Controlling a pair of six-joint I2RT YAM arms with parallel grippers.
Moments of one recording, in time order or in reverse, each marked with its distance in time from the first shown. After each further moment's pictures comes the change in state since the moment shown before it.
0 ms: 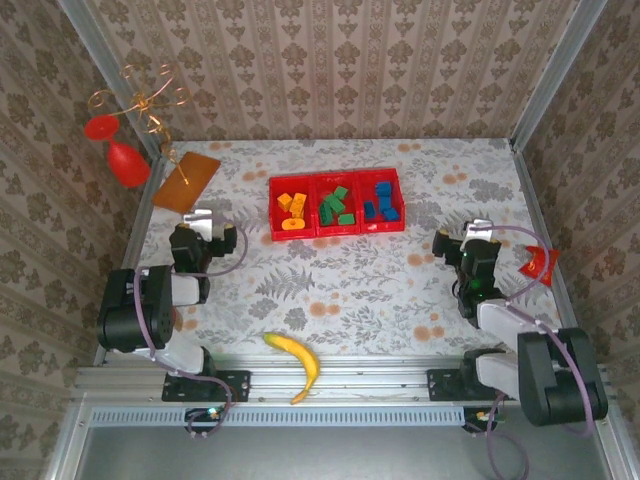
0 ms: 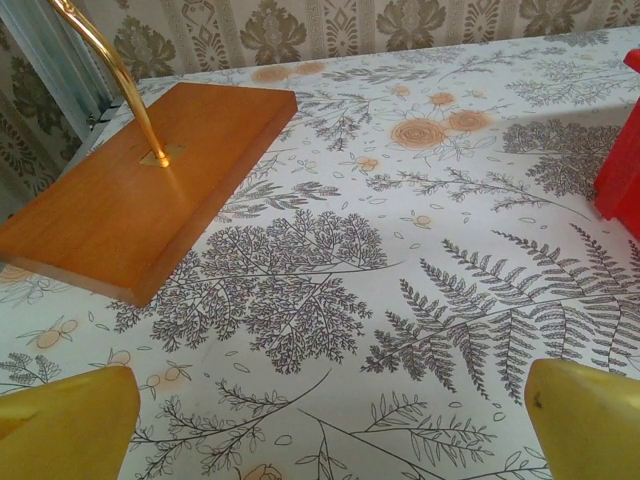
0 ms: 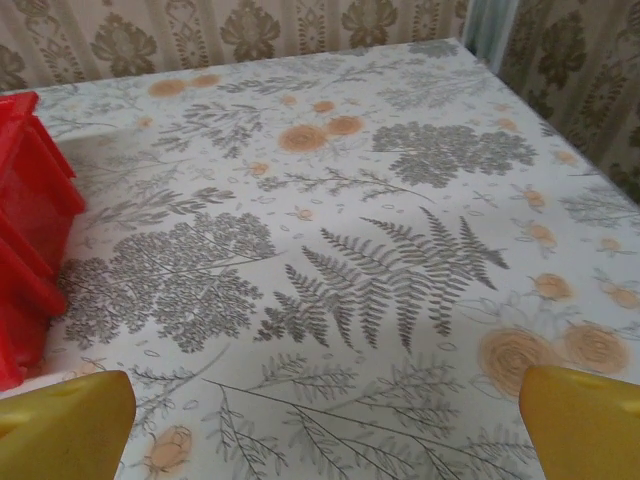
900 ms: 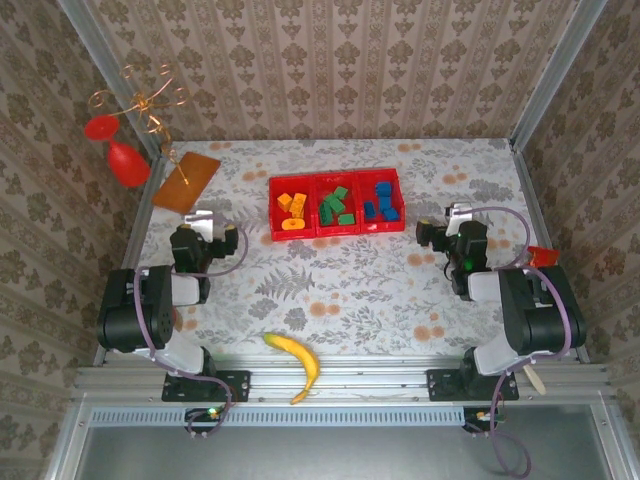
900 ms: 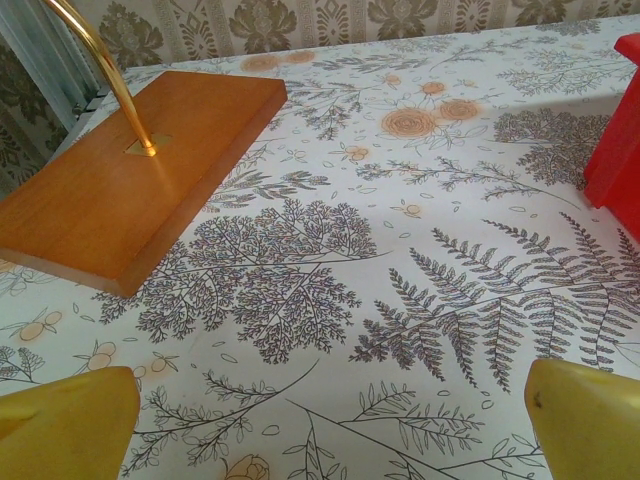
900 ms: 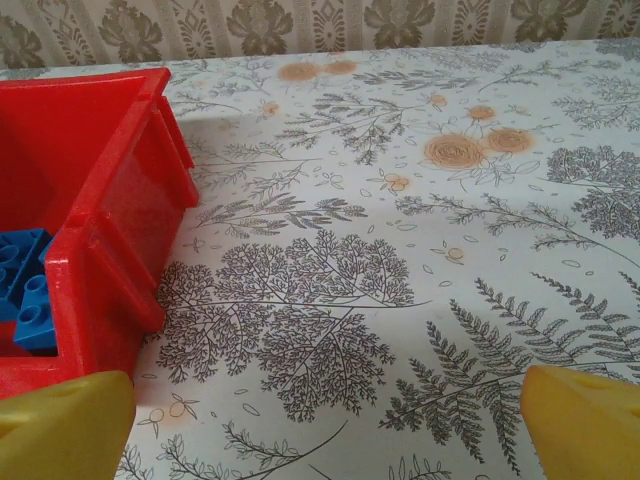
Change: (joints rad) left arm -0.004 0.000 0.000 -0.017 0.007 -0.004; right arm -0.017 0.321 0.149 0.159 -0.243 -0.074
